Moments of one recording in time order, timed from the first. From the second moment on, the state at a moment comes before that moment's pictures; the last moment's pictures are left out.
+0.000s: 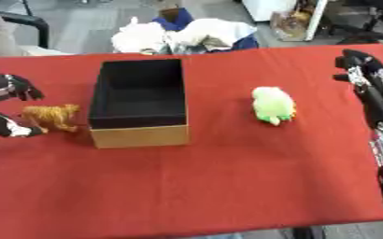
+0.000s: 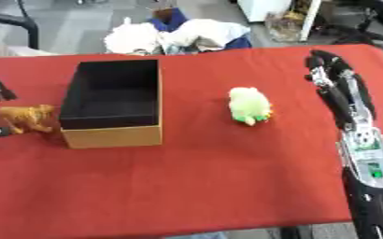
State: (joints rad) left arm -0.79 0.63 -0.19 -0.87 -0.85 -0.53 -0.37; right arm -0.33 -0.32 -0.20 -1.43 0.01 -0.25 0.07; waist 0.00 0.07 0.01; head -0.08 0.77
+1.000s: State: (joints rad) left arm -0.82 0.57 -0.13 -0.74 -1.06 -0.48 -0.19; right arm -0.33 -0.32 -0.19 -1.43 0.01 -0.25 0.08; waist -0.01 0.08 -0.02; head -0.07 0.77
